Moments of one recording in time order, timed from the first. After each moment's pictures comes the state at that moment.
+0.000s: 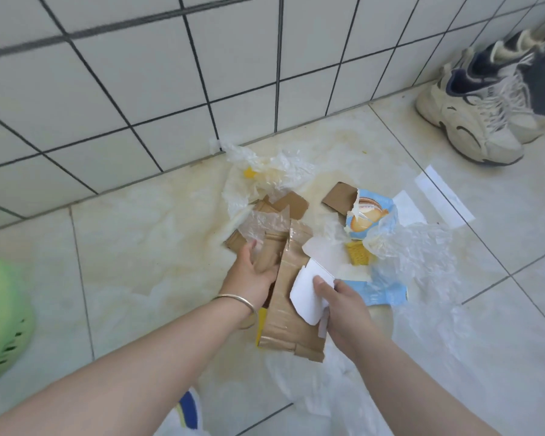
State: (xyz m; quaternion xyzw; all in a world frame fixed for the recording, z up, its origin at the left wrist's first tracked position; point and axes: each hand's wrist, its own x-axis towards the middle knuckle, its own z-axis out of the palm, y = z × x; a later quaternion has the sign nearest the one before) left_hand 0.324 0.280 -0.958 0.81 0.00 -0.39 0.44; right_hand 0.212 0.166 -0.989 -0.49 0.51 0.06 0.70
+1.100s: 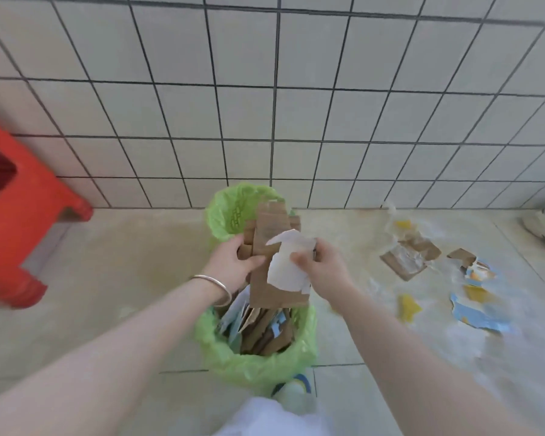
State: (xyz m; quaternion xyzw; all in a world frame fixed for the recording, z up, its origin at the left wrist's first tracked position) left_hand 0.239 0.762 -0.741 0.84 -0.02 -0.16 0.51; right_hand 0.213 0.591 -0.757 -0.79 0.17 0.07 0.59
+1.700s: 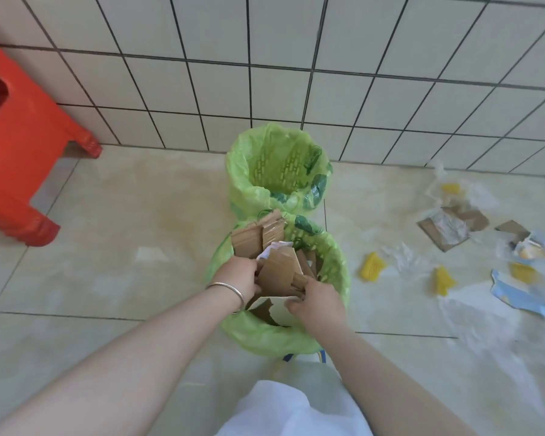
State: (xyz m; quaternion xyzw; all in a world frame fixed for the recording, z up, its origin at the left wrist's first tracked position) left_hand 0.242 0.798 -0.869 0.93 -0.04 -0.32 0.16; right_hand 0.186 0.652 -0.871 -0.93 0.15 0.24 0.22
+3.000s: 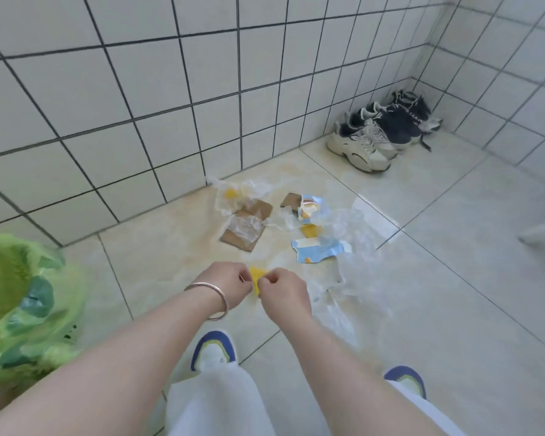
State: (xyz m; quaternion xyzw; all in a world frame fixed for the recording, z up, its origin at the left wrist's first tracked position) left_hand 0.232 0.423 -0.838 0.88 -0.33 -0.29 0.14; right_hand 0.132 0.355 -0.833 -0.74 0.49 0.01 0.46
